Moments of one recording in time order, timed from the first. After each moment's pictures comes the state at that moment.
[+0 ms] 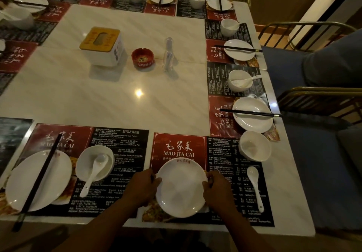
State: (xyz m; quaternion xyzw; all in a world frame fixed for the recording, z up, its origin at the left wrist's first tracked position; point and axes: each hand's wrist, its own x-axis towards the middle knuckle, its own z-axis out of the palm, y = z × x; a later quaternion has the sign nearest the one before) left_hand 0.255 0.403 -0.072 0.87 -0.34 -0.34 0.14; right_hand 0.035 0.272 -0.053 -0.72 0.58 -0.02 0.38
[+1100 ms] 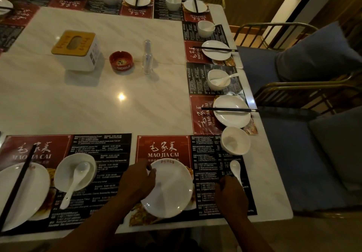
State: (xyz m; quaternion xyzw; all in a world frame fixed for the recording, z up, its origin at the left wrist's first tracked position) left_hand 0.237 0.369 -0.043 0.86 -0.39 -0.26 0.20; right_hand -0.036 0.263 -0.040 -0.72 0.66 -0.04 0.20
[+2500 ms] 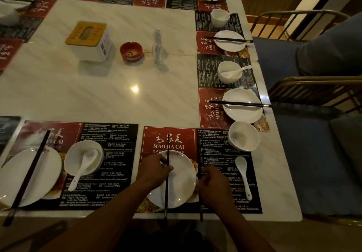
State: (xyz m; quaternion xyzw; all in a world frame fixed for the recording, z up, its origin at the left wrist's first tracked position) left_hand 0.208 0.346 -0.042 0.84 -0.28 -0.39 0.23; right_hand 0.007 0.278 -0.026 -0.72 0.56 -0.02 0.41
